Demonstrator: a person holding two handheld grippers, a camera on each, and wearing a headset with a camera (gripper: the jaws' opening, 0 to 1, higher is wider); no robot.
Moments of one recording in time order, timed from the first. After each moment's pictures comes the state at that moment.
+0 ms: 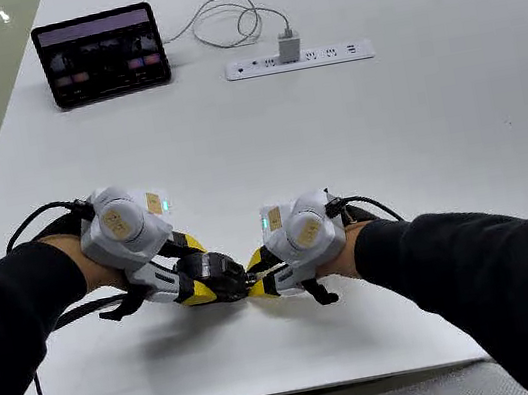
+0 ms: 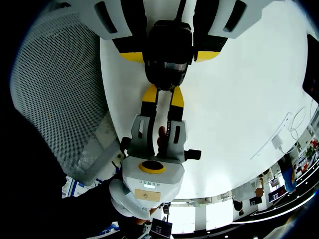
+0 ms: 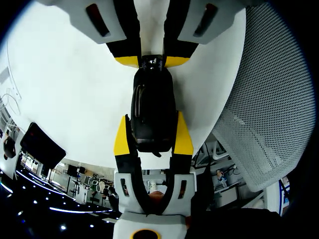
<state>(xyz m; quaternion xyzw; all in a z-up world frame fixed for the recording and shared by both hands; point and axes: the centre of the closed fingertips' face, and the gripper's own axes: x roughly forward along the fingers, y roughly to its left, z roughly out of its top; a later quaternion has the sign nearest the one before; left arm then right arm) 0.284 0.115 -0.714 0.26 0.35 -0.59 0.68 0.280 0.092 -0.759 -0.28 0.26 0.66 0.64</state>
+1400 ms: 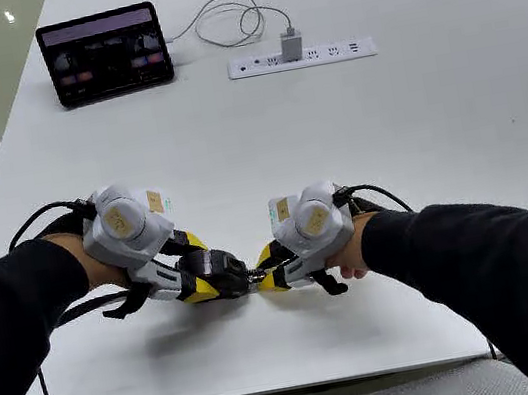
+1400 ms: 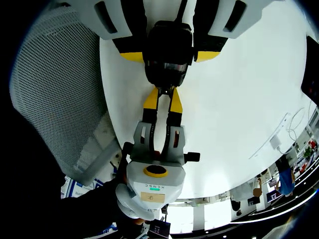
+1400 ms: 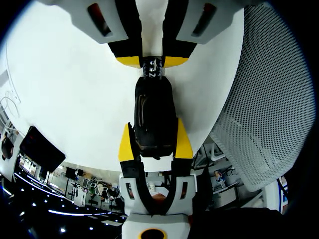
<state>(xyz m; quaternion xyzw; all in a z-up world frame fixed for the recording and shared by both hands) 0.283 0.116 -0.713 0.27 0.35 -0.58 0.68 0.281 0.080 -0.759 -0.28 0.28 0.67 0.63</state>
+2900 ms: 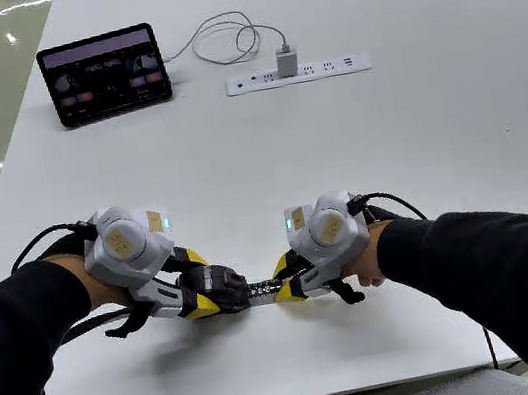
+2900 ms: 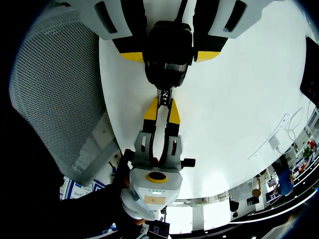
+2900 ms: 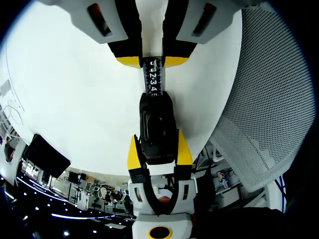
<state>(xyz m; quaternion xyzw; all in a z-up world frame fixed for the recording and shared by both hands) 0.283 0.115 -0.713 0.27 0.35 -0.57 0.69 0.284 0.055 -0.759 -0.28 0.29 0.66 0.64</state>
